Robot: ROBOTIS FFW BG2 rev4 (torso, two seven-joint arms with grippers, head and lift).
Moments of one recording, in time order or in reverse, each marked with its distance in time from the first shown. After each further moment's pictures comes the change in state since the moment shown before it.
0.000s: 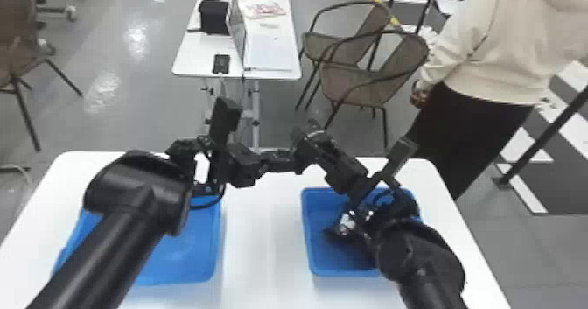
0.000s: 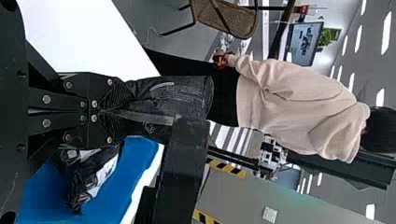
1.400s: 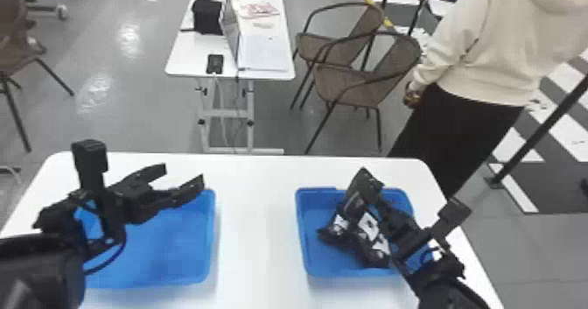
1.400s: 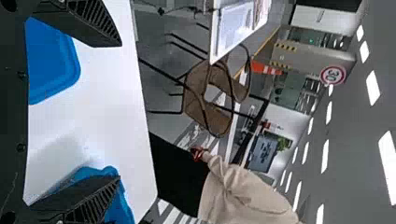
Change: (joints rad) left arm 0.389 0.044 0.450 -0.393 0.022 0.066 0.085; right arm 0.122 -0.051 -0.227 0.132 -0.041 -0.071 -0.097
